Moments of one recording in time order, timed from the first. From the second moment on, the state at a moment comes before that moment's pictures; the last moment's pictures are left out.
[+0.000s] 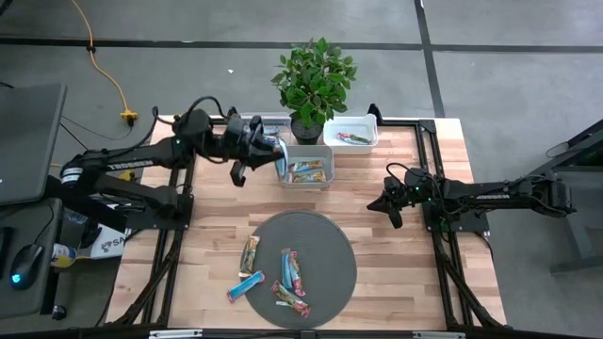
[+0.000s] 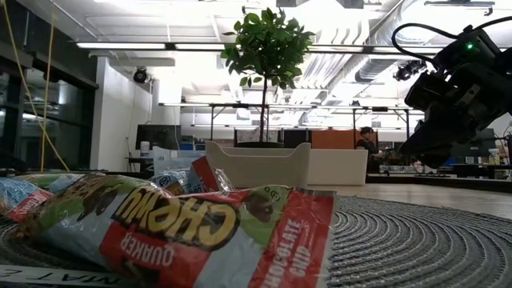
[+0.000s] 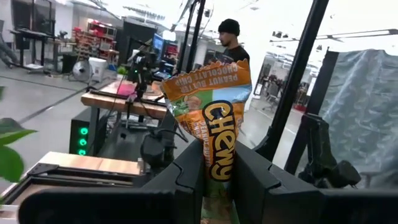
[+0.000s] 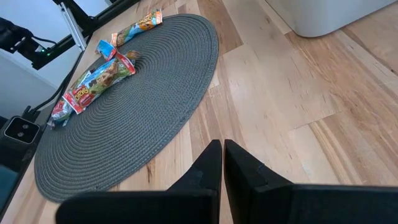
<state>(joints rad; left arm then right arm) 0.25 1.08 1.00 0.26 0.40 -0.27 -0.28 0.75 0.01 0.26 -0.39 0.36</state>
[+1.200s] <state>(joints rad) 0.16 1.60 1.33 -0.51 -0.20 0.56 -0.28 0.75 0.01 0.26 -0.39 0.36</state>
